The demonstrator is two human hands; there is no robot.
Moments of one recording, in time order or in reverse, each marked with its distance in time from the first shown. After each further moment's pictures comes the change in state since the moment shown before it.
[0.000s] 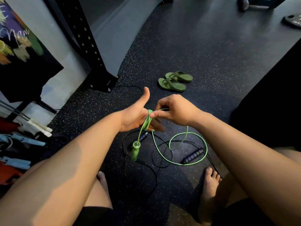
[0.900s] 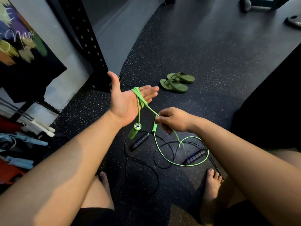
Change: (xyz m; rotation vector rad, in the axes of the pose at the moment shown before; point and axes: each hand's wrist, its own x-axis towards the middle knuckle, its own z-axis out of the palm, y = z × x) left_hand -0.014 0.014 -0.011 -0.668 0.353 0.451; right_hand 0.002 0.019 0.038 0.345 -0.251 0.385
